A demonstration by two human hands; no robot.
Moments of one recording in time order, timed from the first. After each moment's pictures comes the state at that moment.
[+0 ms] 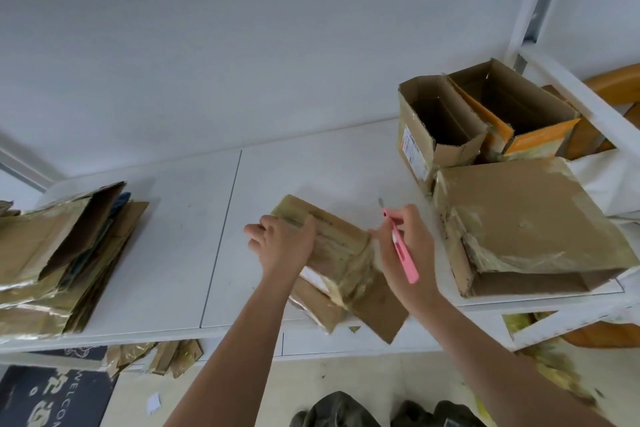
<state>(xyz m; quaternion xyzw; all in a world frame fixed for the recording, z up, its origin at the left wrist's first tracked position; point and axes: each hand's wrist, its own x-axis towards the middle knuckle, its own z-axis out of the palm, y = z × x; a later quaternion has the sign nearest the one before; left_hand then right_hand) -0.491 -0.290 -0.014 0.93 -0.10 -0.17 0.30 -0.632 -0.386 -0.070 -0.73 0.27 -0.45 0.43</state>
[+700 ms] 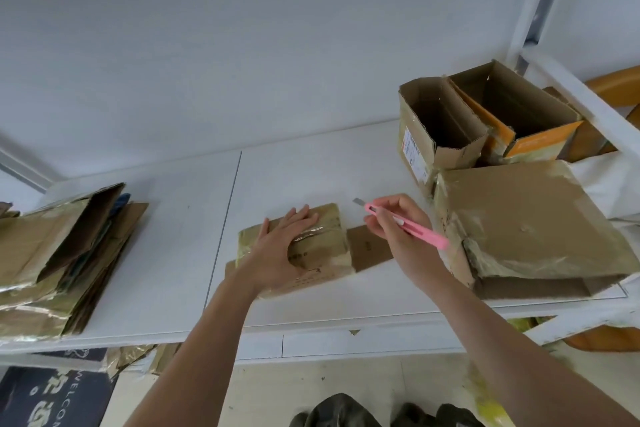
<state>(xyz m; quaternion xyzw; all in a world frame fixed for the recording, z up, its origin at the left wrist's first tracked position) -0.448 -0.255 -0.023 0.82 -0.52 -0.21 0.14 -0.626 -0.411 -0.056 -0.59 0.23 -0.36 0.69</state>
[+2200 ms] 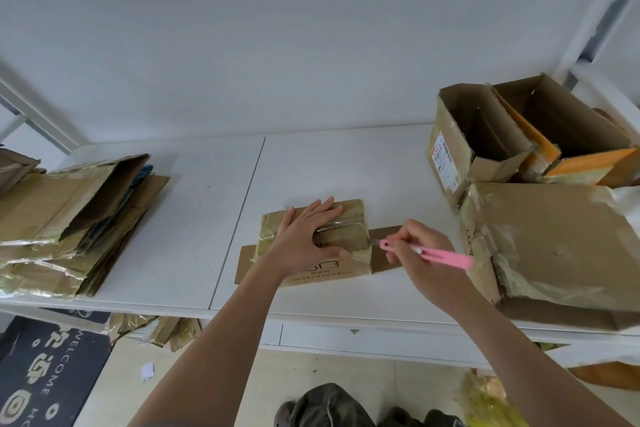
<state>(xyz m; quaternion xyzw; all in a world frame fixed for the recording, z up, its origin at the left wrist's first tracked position) -0.447 -0.263 -0.035 0.83 -0.46 -0.23 0.22 -0.639 -0.399 -0.045 -0.77 0.18 -0.25 0.56</state>
